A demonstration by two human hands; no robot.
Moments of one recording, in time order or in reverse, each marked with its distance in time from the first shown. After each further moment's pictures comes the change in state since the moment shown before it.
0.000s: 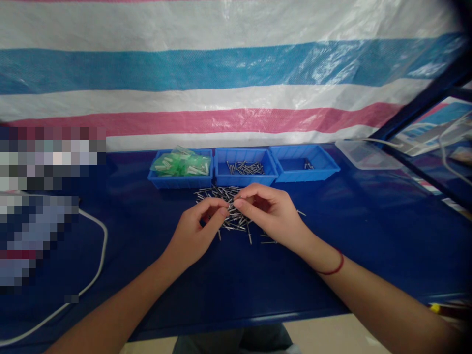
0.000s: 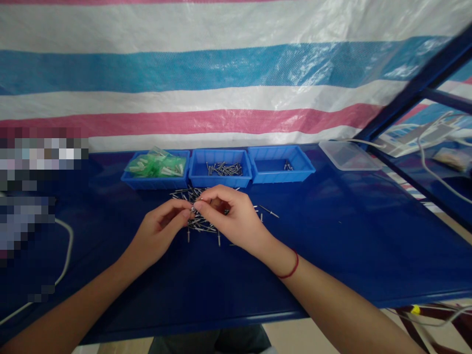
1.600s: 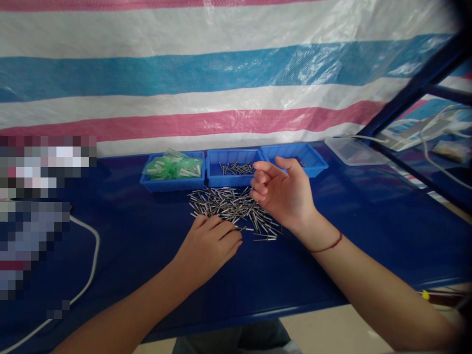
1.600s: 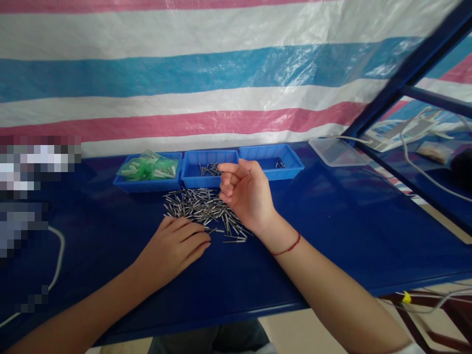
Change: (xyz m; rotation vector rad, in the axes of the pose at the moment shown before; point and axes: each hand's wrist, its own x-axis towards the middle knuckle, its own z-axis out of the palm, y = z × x) left_hand -0.012 0.002 0.021 0.842 -0.225 0.631; right_hand 0.025 -0.009 -0.034 0.840 0.202 0.399
